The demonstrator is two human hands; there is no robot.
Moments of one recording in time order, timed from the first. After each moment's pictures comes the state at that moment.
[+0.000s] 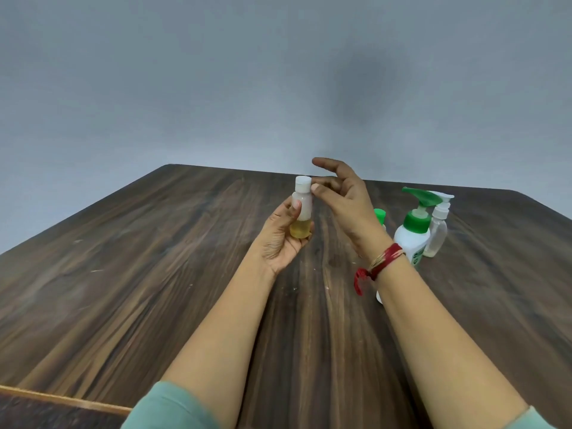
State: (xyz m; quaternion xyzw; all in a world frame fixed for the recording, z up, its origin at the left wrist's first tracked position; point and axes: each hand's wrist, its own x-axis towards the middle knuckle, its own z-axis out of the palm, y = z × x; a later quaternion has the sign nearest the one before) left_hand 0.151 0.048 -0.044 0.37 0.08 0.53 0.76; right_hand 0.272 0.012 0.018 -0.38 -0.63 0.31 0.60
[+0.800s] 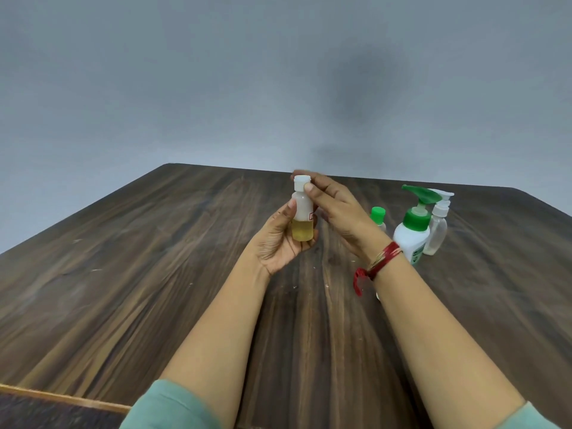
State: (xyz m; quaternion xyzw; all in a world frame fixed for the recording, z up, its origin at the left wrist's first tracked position) left_hand 0.144 0.047 -0.045 0.38 0.05 0.46 0.80; right_hand 0.271 0.015 0.011 -0.37 -0.65 0.41 0.52
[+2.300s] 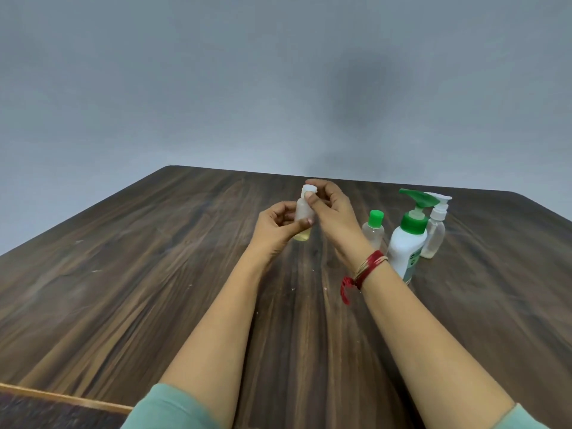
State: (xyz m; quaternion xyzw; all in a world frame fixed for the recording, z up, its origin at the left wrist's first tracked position) left_hand 0.143 0.052 -0.045 0.59 0.33 0.56 0.48; right_hand 0.261 0.026 -0.003 -0.46 -0.58 0.32 0.59
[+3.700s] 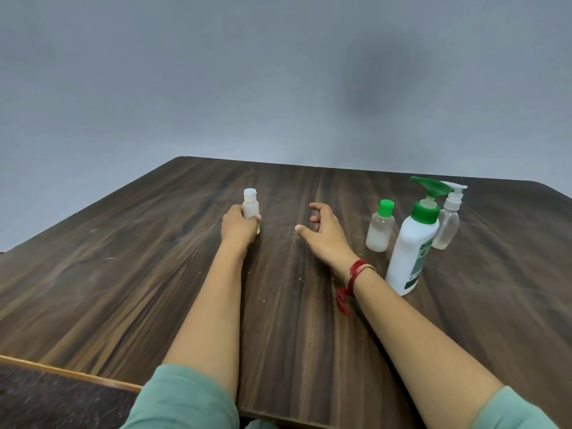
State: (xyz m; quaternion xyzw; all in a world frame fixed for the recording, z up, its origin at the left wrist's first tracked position) left_hand 0.088 0.080 -0.061 0.50 0.66 0.47 0.29; right_hand 0.254 0.029 -0.049 -0.59 -0.63 0.28 0.42
